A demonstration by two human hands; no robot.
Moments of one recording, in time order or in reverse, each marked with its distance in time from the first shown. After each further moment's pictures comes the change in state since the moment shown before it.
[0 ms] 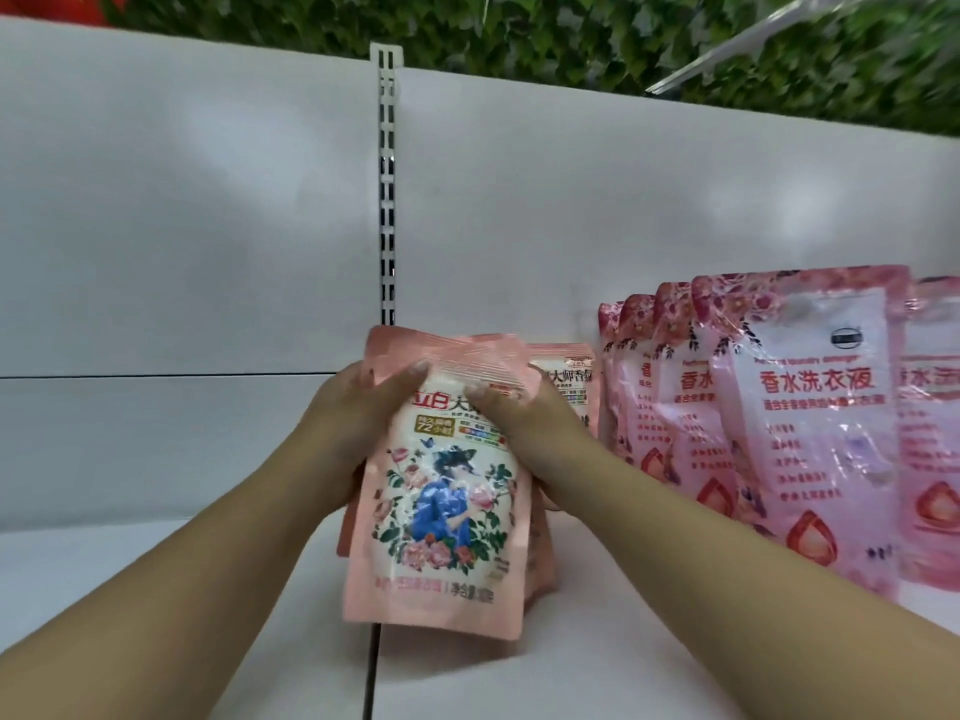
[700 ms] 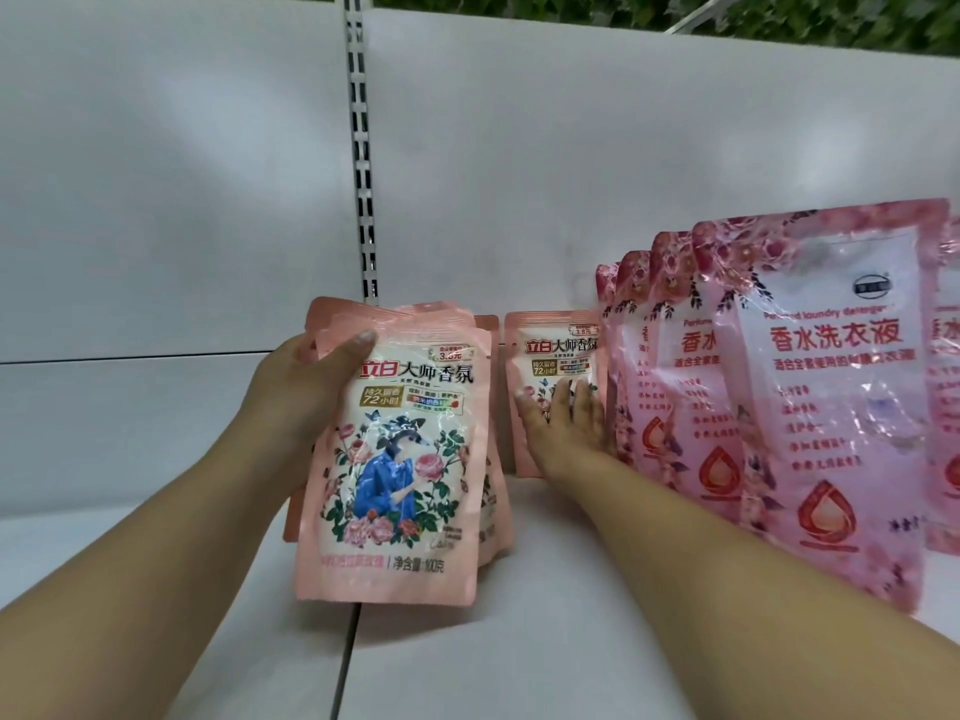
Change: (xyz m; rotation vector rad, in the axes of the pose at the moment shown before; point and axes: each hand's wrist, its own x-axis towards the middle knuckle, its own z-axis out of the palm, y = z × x) left_hand 0.006 -0.005 -0.010 0.091 0.247 0.010; right_hand 0.031 0.071 -0.038 -0.836 0.094 0.355
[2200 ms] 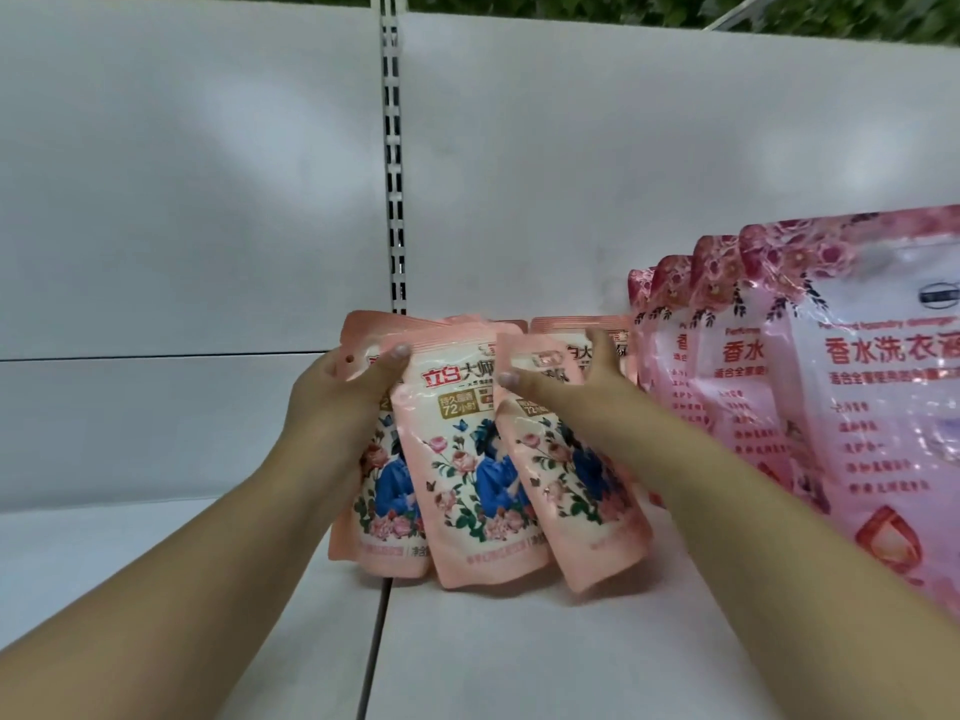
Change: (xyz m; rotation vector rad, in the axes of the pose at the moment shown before) left_hand -0.006 -0.008 0.010 -0.126 0.094 -0.013; right_hand -0.054 -0.038 -0.054 0.386 -0.102 -0.158
